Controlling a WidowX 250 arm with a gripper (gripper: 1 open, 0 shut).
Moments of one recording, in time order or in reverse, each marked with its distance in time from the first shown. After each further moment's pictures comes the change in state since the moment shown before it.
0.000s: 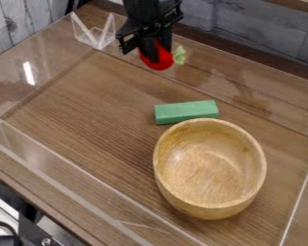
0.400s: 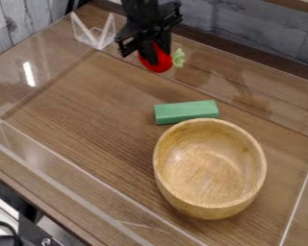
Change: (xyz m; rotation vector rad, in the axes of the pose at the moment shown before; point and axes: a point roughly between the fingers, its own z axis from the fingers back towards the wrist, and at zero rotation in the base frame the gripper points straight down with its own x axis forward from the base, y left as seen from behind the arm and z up) arm -0.002 0.000 0.003 -0.022 -0.020 -0.012
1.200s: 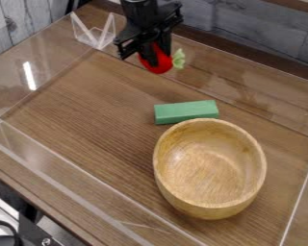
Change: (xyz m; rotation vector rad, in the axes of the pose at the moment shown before) arm -0.003 0.005 -0.003 -0.013 -0.022 -0.021
